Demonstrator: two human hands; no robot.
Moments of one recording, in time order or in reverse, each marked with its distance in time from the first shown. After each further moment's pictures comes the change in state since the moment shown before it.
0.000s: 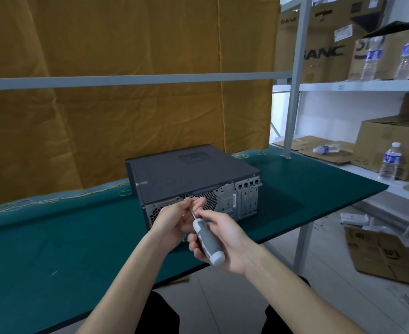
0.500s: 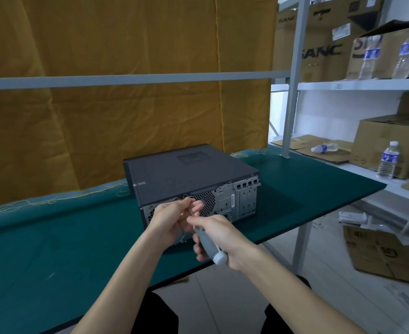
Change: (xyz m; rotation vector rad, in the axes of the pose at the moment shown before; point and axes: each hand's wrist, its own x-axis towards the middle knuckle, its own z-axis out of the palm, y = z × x) left_hand 0.001 0.004 0.001 0.082 0.035 0.061; right_hand 0.006 -0.002 -0.001 -0.406 0.183 -0.175
